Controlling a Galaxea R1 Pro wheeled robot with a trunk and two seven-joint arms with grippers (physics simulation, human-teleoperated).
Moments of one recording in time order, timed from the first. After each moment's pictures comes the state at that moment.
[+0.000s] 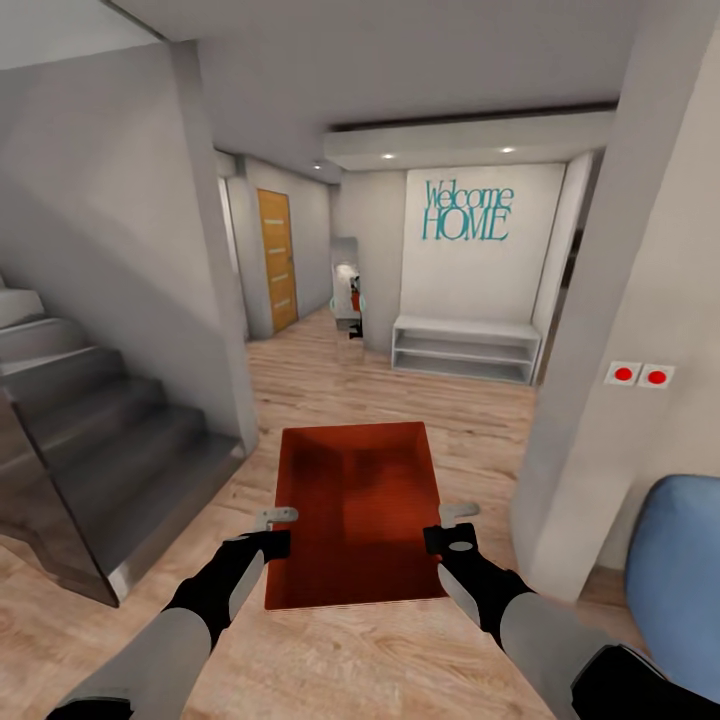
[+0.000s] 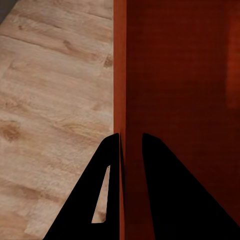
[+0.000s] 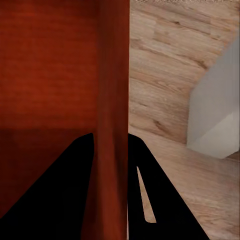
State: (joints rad) left arm -0.70 -0.08 0.00 -0.49 0.07 0.33 0.08; right arm -0.79 0.06 0.58 -0.30 -0.43 0.07 -0.33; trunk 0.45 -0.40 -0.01
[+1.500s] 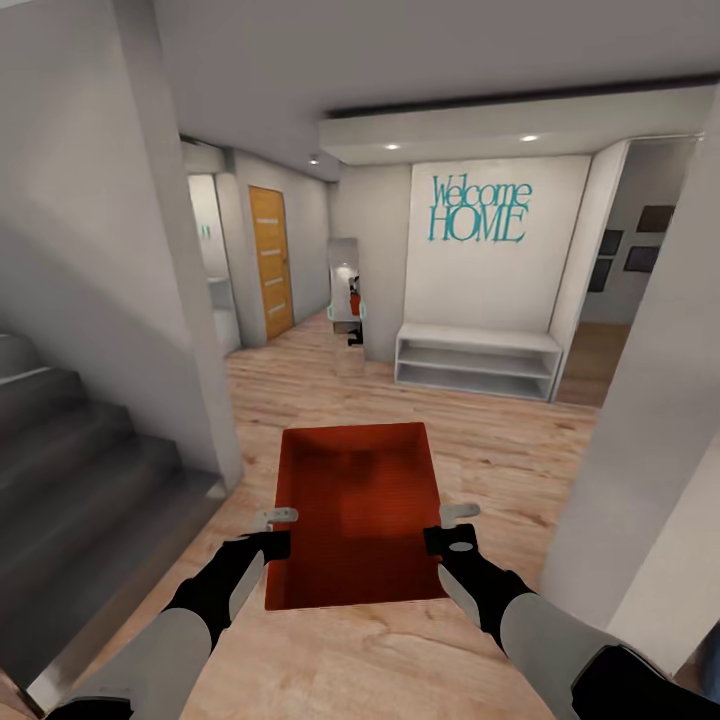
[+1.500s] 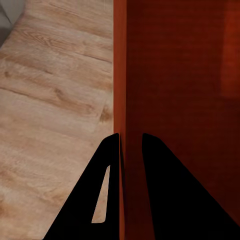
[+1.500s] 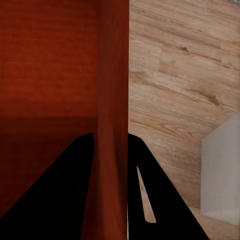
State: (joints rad) left arm -0.70 -0.08 0.00 -0.49 0.07 0.33 0.08; right arm -0.79 0.06 0.59 -0.29 -0.44 0.07 -0.33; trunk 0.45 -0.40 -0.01
